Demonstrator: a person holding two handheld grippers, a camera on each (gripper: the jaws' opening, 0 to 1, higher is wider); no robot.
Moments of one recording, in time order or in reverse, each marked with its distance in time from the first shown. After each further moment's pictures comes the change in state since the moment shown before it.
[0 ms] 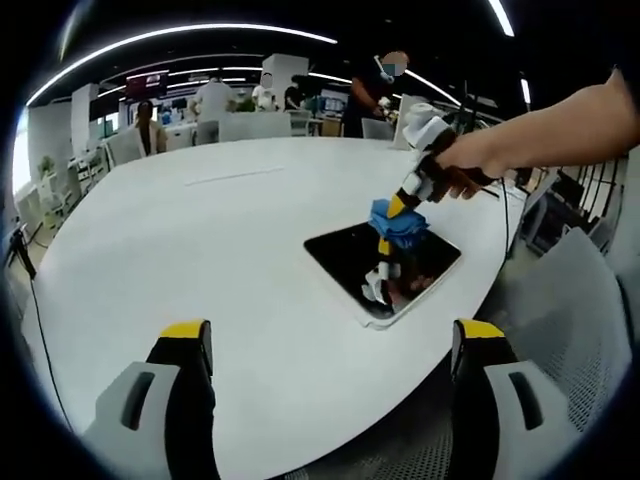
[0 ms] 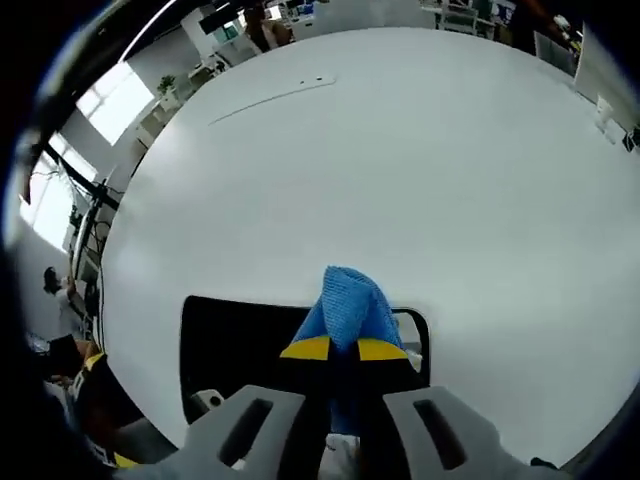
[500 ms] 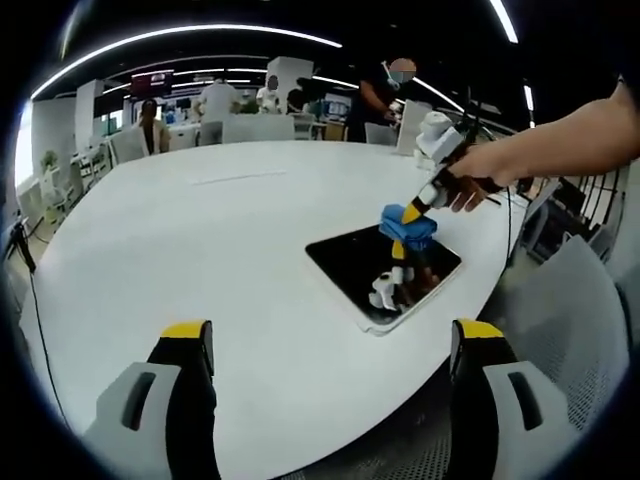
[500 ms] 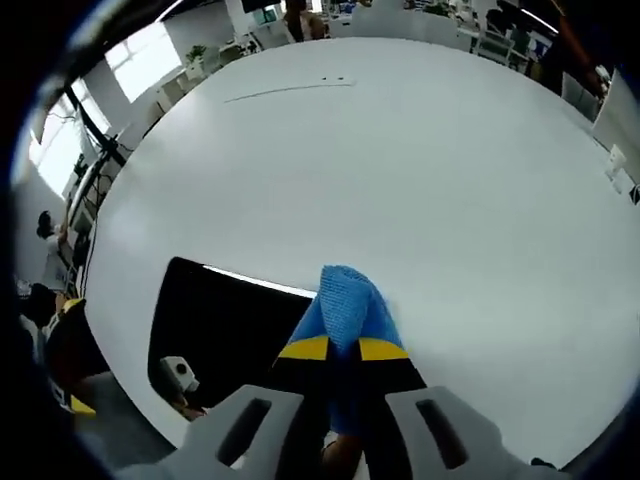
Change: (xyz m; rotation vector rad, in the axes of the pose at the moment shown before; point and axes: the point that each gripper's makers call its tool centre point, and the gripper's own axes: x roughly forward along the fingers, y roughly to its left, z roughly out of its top) left arm -0.001 0.002 0.002 -0.010 -0.013 0.008; right arm -0.015 -0.025 -0.007 -0.167 0.005 -0.045
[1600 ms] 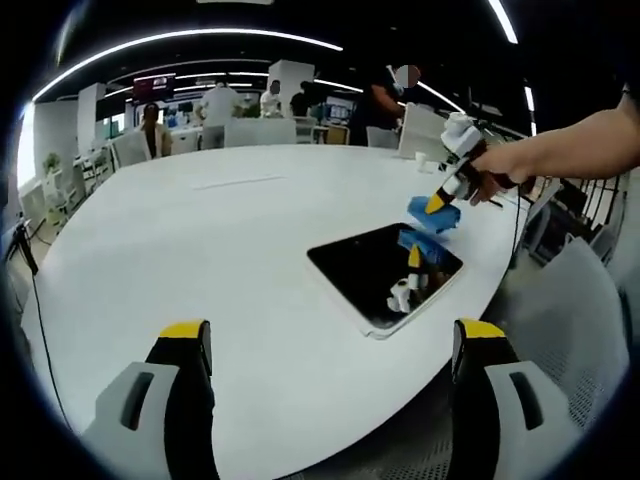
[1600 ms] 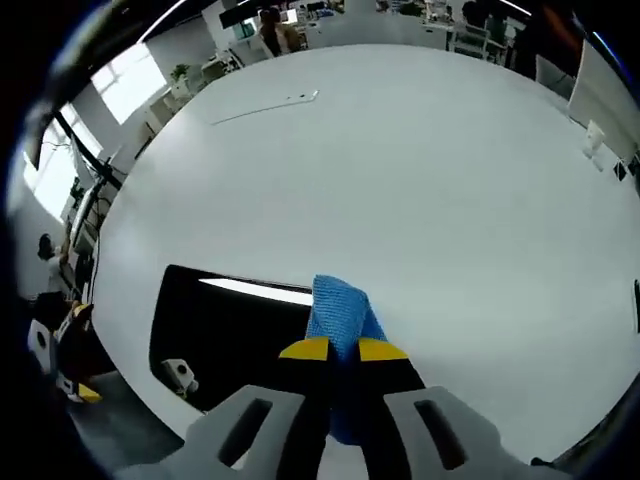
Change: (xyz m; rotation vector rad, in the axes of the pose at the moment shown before) left arm -0.001 0.000 0.005 -0.015 -0.021 0.010; right arm -0.034 -0.043 0.004 0.042 -0.047 0.011
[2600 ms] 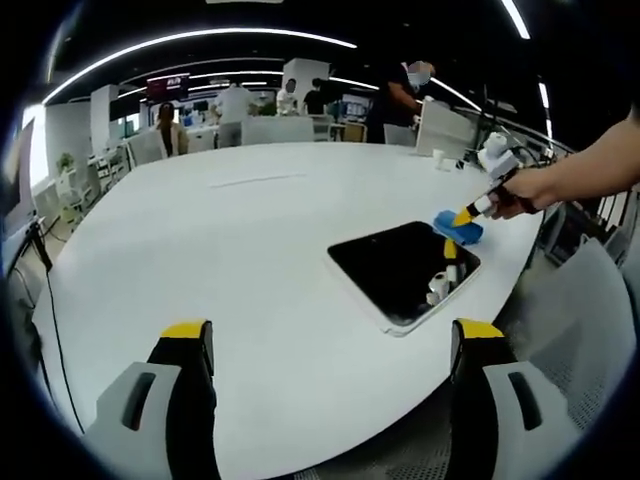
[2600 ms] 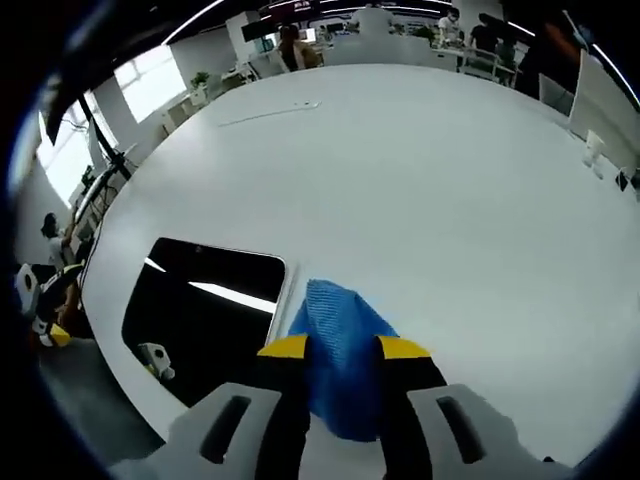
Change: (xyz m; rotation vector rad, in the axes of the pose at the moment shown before) left arm -0.004 0.014 -0.001 -0.004 0.009 0.079; right arm 0.012 -0.032 -0.038 -0.073 -0.098 0.017
